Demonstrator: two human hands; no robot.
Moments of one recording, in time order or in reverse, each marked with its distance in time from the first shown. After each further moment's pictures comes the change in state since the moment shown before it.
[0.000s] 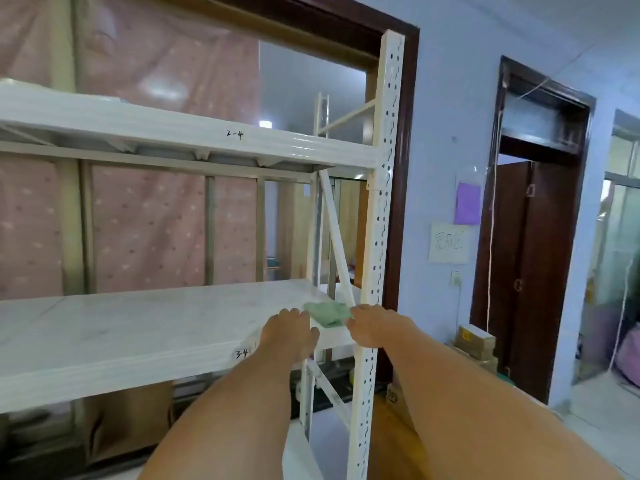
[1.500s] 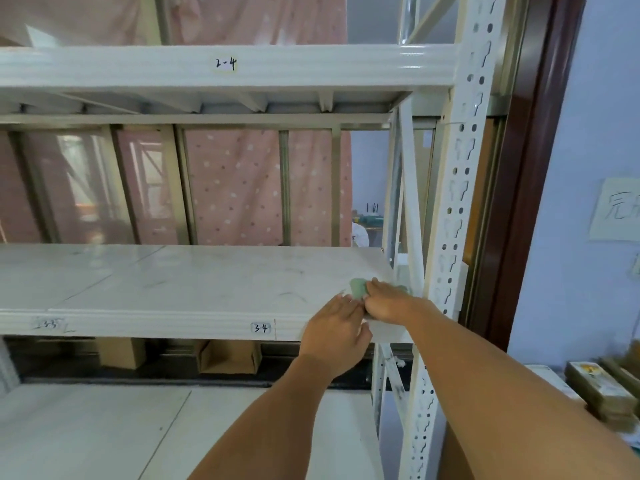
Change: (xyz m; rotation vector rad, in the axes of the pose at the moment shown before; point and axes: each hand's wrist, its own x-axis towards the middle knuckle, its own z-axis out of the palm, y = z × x) left_hand 0.042 0.033 0.091 0.061 0.452 0.060; right_hand 0.190 0.010 0.067 0.013 -0.168 -0.422
